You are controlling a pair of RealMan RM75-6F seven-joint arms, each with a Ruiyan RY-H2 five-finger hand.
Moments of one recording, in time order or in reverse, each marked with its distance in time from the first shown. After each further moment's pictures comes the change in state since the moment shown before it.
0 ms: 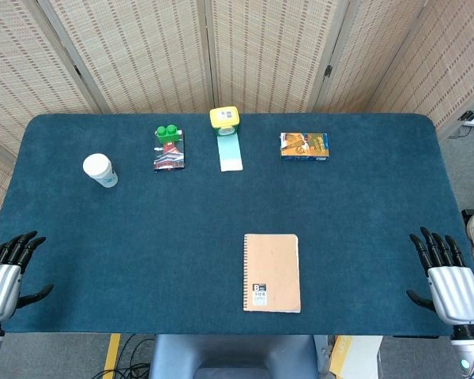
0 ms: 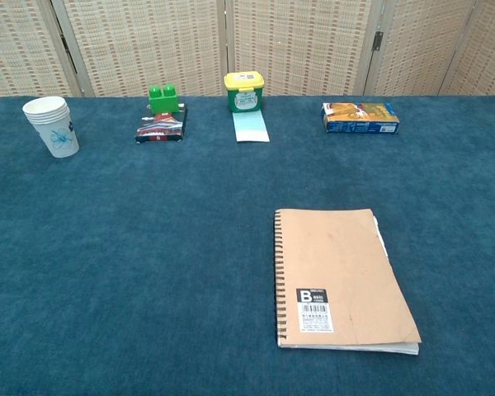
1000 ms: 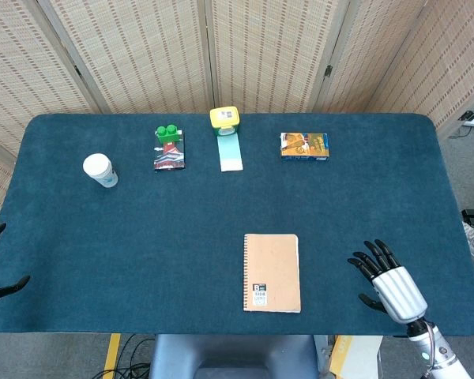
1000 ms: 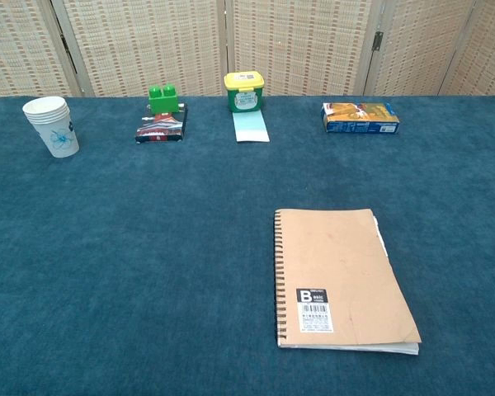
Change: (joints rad) left arm 0.003 0.027 -0.079 -0.018 -0.213 -0.063 -0.024; right arm 0.115 -0.316 -0.061 0.507 -0.317 0.047 0.271
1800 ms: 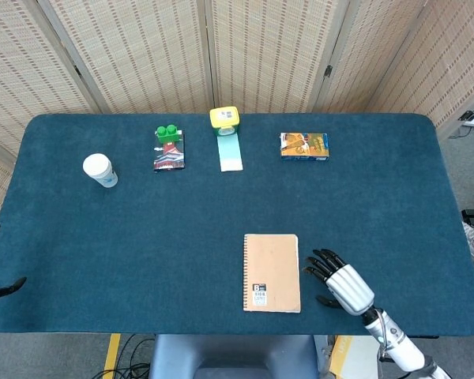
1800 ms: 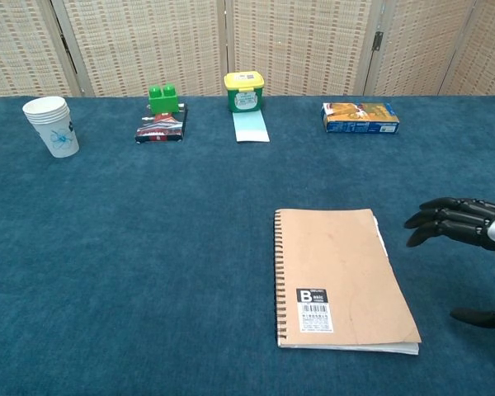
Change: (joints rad) left arm 0.008 0.036 0.000 -0.027 -0.021 -0.021 -0.051; right arm 0.136 -0.331 -0.059 0.426 -0.038 0.003 0.248
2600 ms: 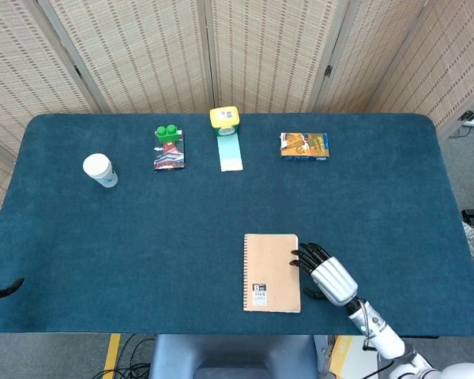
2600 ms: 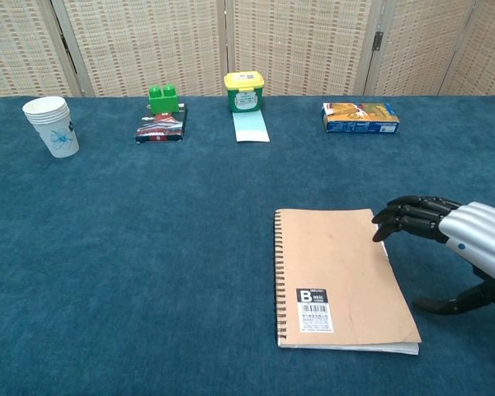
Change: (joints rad) left arm 0.015 0.009 0.004 -0.015 0.020 0.031 0.003; right arm 0.069 -0.081 0.001 0.052 0.056 -0.053 -0.010
